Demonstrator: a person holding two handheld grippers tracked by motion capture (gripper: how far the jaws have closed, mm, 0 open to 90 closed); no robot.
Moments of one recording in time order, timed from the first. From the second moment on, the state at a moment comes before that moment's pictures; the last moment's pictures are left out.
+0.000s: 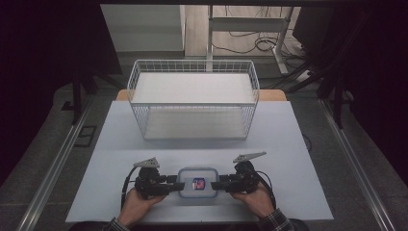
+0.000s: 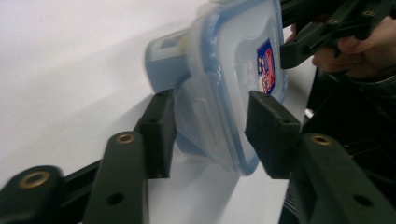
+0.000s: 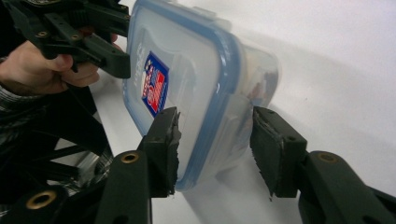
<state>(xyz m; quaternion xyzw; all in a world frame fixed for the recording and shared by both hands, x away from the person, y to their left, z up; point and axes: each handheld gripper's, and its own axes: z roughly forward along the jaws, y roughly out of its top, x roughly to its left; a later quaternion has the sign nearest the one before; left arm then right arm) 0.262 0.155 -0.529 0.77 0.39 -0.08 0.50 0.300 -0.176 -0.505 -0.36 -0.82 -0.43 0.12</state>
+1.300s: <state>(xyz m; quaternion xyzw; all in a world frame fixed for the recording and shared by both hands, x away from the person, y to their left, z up) 0.299 0.171 -0.459 0.76 0.37 -0.06 0.54 0.329 -0.178 -0.445 -0.34 -0.79 -0.51 0.11</state>
